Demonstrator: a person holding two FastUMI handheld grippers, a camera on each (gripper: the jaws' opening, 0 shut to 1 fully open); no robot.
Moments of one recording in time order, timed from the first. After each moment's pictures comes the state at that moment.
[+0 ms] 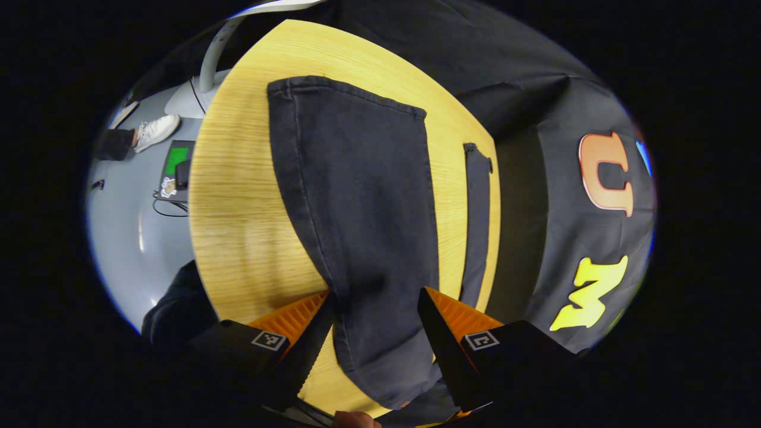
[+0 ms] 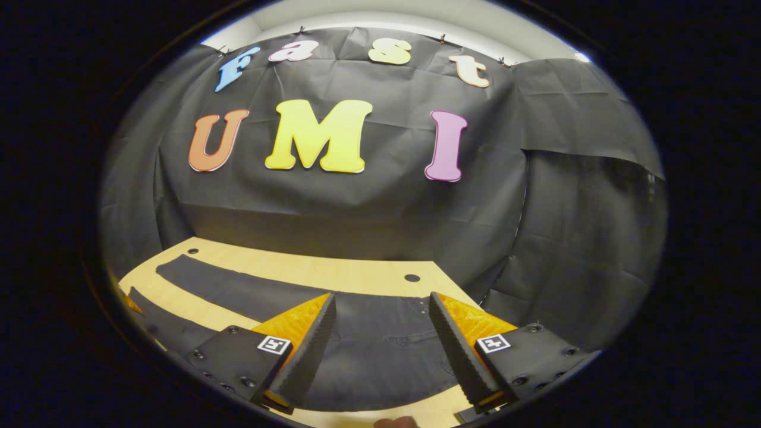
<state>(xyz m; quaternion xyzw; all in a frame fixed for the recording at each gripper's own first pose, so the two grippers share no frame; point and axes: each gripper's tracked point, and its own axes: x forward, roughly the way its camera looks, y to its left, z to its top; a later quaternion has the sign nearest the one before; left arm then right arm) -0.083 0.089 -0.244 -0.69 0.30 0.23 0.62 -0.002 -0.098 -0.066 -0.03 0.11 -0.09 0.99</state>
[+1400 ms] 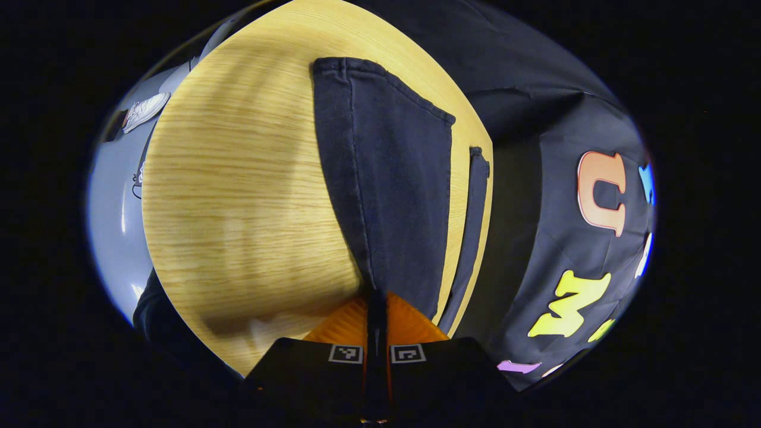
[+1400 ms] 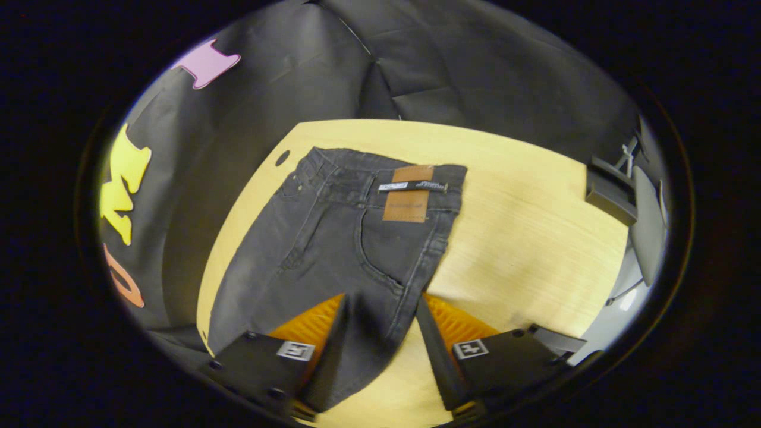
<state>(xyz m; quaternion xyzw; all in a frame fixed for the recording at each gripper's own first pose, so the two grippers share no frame) -0.083 0.095 -0.268 -0.73 0.29 0.19 0.59 -0.003 -0.225 -0.282 0.40 0.39 -0.27 0.79</state>
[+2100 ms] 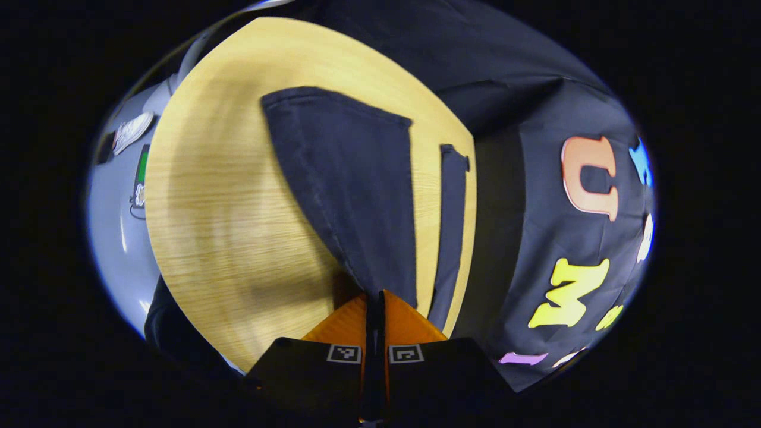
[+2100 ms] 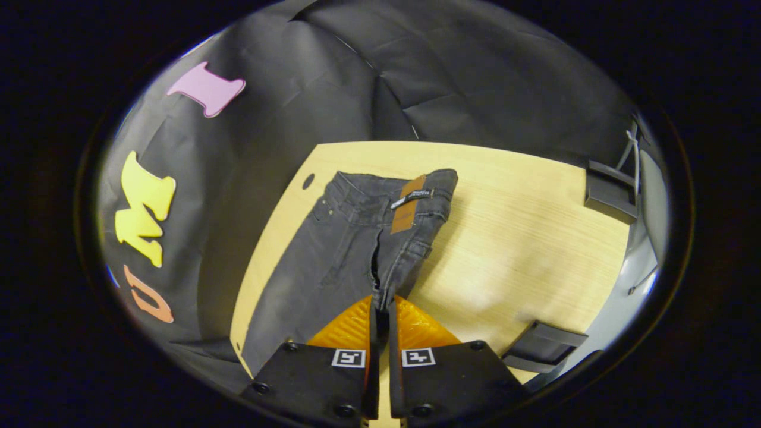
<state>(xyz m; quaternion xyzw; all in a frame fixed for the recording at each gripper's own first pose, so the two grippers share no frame) -0.057 0.112 -0.212 -0.69 0.29 0.16 0.65 0.019 -0.218 -0.208 0.47 0.32 -0.21 0.80</state>
